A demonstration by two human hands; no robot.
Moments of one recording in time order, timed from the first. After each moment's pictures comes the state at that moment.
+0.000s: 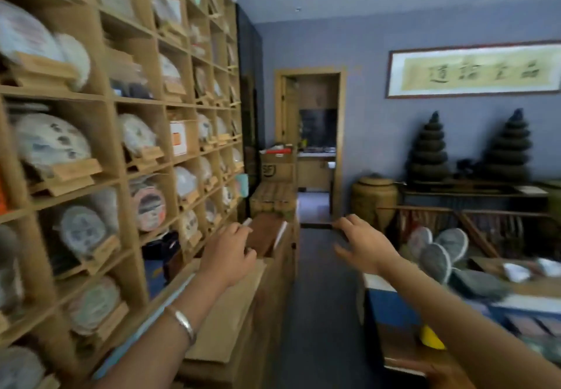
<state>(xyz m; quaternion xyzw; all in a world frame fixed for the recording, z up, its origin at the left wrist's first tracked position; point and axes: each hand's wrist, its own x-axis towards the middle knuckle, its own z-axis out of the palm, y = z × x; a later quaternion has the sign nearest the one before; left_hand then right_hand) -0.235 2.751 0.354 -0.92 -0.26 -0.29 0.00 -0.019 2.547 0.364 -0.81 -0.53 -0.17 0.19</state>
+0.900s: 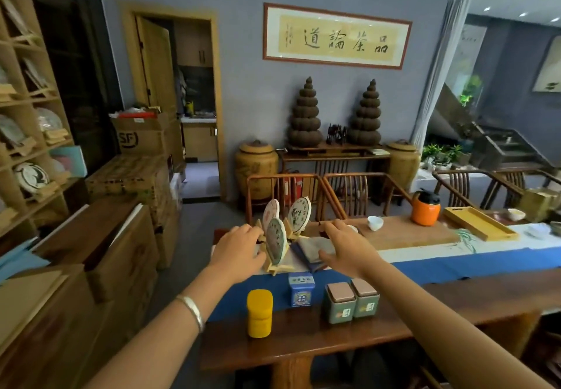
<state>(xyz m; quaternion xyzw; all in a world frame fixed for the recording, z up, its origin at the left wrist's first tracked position) 0.235 2.481 0.262 -0.98 -0.07 -0.19 -0.09 0.331 2.246 0.288 -0.91 -0.37 -0.09 0.13</state>
